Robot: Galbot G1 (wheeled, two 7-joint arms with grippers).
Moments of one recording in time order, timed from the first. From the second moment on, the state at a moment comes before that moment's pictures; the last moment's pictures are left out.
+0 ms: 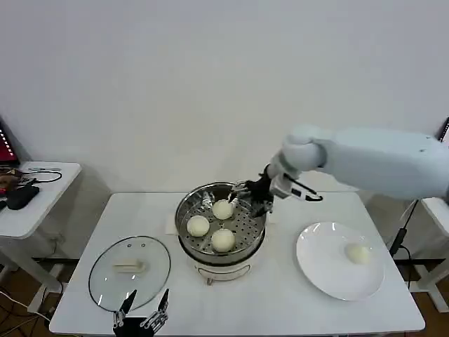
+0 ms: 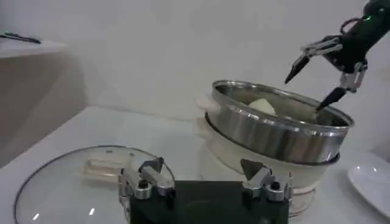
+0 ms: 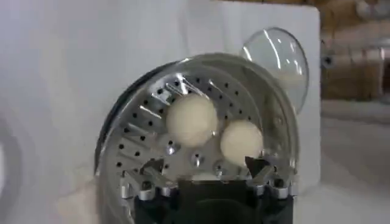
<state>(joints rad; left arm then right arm) 1.97 -1.06 -0.40 -2.28 -0.48 -0.08 -0.30 0.83 0.88 -1.57 1.53 0.19 0.35 -0.77</state>
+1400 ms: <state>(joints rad) 1.96 -1.07 -0.40 -2.29 -0.48 -0.07 -0.30 0.74 0.51 -1.72 1.34 0.35 0.11 -0.92</state>
